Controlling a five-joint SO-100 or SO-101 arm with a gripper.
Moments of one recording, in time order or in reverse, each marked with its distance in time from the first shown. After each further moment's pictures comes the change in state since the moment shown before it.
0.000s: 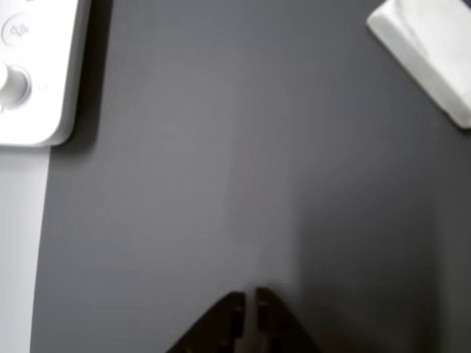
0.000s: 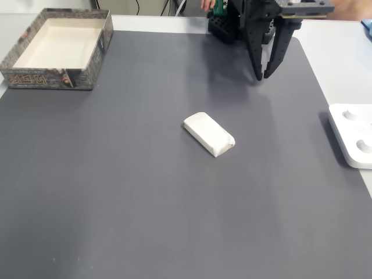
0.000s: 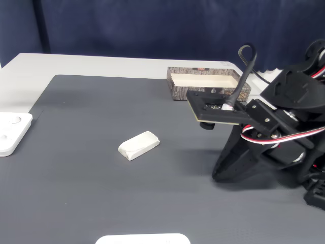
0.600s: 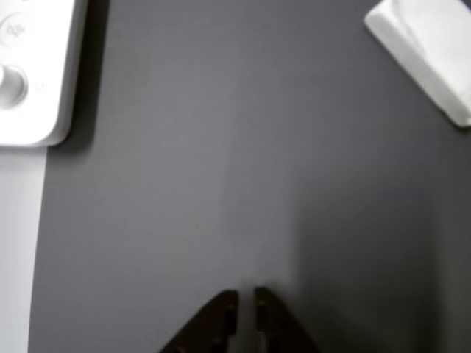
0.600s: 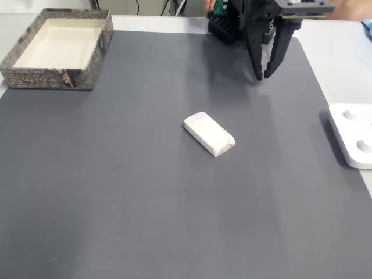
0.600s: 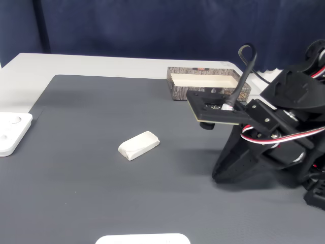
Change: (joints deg) arm 0.3 0.0 0.0 0.0 0.0
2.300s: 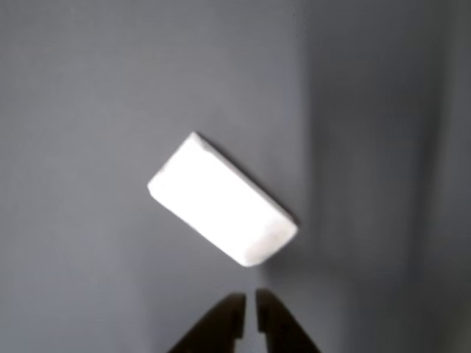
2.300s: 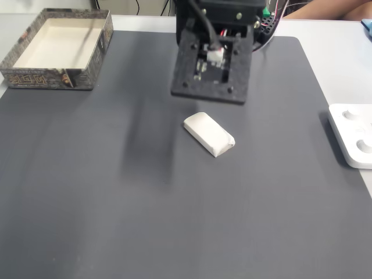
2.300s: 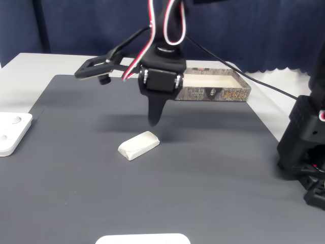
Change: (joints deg) arm 20.1 -109.2 -86.6 4.7 12.1
